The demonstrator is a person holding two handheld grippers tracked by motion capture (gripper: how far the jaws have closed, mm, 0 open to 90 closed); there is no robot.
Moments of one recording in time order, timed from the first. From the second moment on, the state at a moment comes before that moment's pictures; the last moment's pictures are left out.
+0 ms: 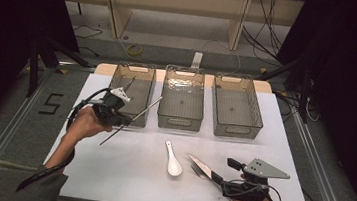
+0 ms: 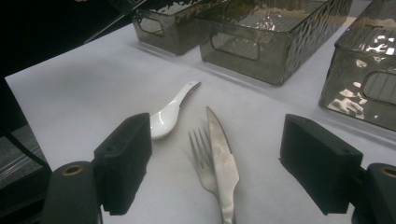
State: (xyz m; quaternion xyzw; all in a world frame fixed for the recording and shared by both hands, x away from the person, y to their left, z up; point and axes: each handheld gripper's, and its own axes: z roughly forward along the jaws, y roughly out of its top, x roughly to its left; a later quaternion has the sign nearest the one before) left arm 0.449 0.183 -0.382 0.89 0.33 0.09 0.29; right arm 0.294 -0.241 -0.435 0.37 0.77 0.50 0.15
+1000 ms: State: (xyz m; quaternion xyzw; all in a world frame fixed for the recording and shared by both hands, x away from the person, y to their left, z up) left arm 0.520 0.199 -0.335 0.82 0.42 0.16 0.35; right arm 0.294 -0.244 -0.435 0.38 0.76 0.50 0.15
